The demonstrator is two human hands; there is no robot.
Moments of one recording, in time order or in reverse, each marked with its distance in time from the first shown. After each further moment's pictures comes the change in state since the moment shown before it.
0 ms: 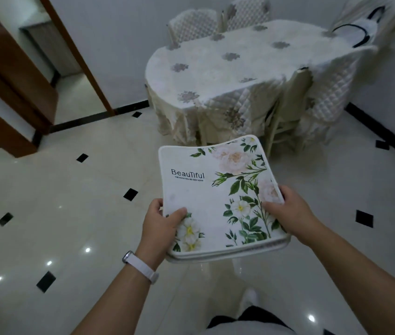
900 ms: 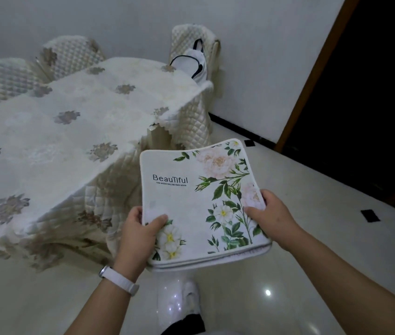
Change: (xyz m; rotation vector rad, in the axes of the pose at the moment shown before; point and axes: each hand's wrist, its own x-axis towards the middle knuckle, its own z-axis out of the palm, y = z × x) left_hand 0.225 0.144 0.400 0.065 -0.568 0.114; right_hand 0.211 0.021 -0.270 0.155 0.517 0.233
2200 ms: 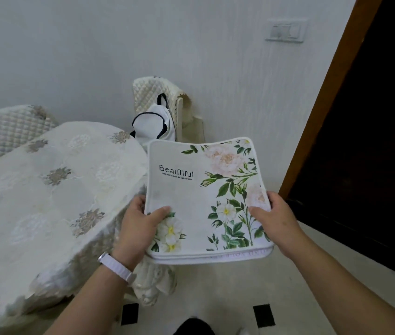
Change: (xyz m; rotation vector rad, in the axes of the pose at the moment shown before) left_hand 0.381 0.227 0.421 0.128 -0.006 0.123; right_hand 0.512 -0.087 -0.274 0.262 0.067 -0.055
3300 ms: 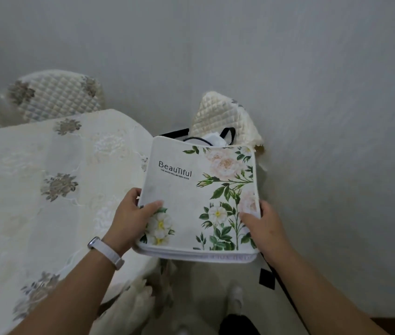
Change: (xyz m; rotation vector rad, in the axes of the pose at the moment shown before) left_hand 0.401 0.021 -0.013 -0.050 0.338 -0.172; right_hand 0.436 -0.156 0.207 -0.168 -0.395 -0.069
